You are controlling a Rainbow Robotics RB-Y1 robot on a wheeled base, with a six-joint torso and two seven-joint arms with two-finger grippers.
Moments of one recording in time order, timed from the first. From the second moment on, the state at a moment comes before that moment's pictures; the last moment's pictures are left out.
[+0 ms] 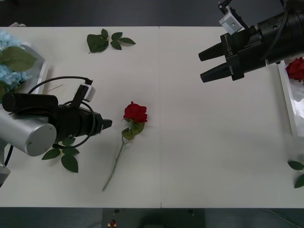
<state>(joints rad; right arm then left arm) -0.94 -1.02 0.65 -1.37 -2.19 1.20 2.70 -0.16 0.59 -0.24 -1.94 0.64 1.07 -1.52</state>
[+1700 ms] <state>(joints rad) -0.94 -1.11 0.82 -1.37 -2.19 1.14 2.70 -0.25 0.43 -0.43 -1.69 0.63 1.01 -1.85</state>
